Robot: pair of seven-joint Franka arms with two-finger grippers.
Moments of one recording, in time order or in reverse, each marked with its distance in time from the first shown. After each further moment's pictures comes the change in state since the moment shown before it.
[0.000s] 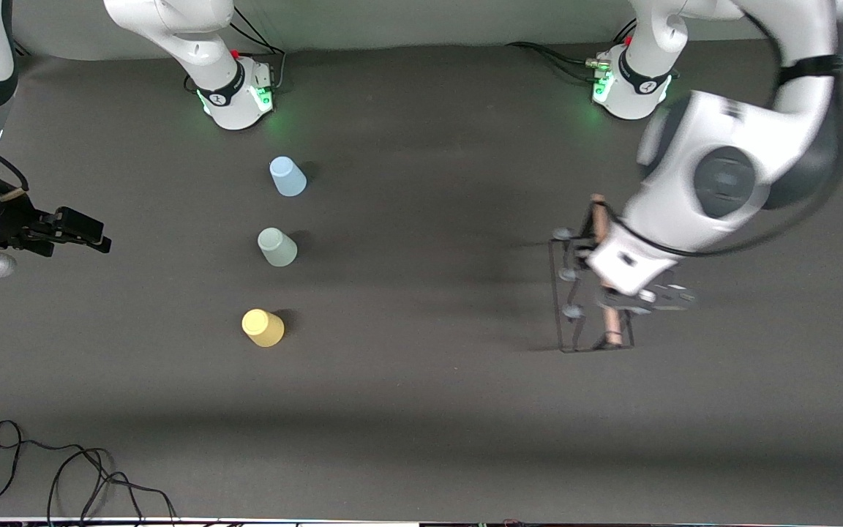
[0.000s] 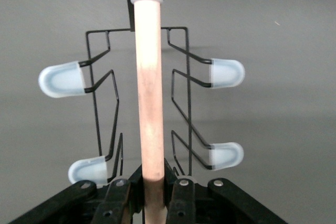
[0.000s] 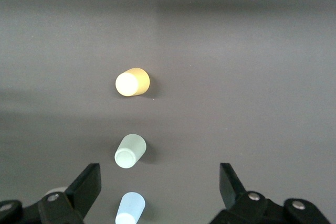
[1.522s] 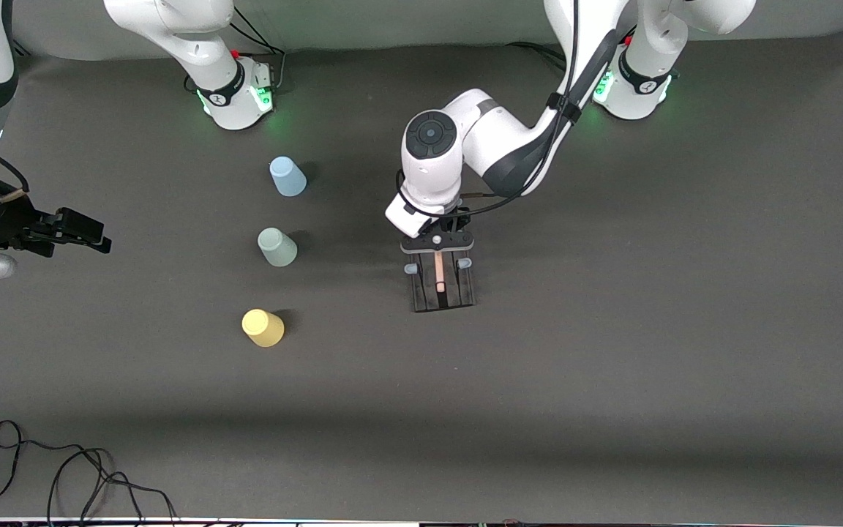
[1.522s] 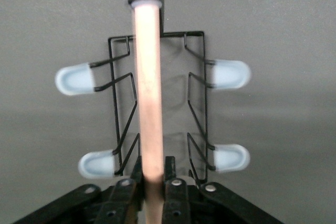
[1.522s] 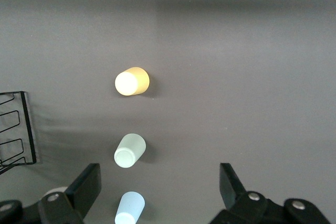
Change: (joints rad) left arm -0.415 0.239 0.007 0.018 0.041 0.301 -0.464; right arm 0.000 0.002 -0.001 0.000 0.000 -0.002 -0.002
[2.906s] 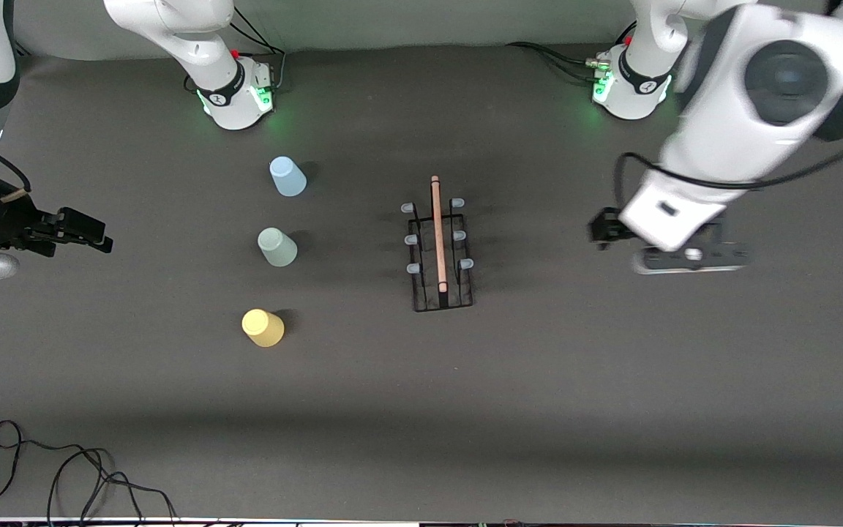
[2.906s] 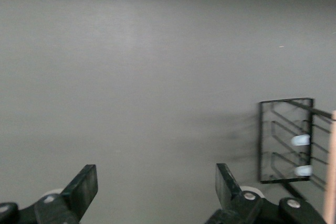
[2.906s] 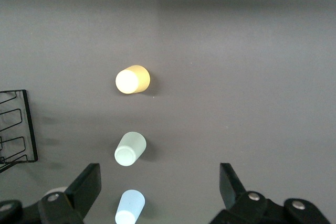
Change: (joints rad) left arm 0.492 -0.372 0.038 0.042 0.024 -0.429 0.546; right arm 0.001 0.000 0.002 0.000 0.000 -0.013 -0.001
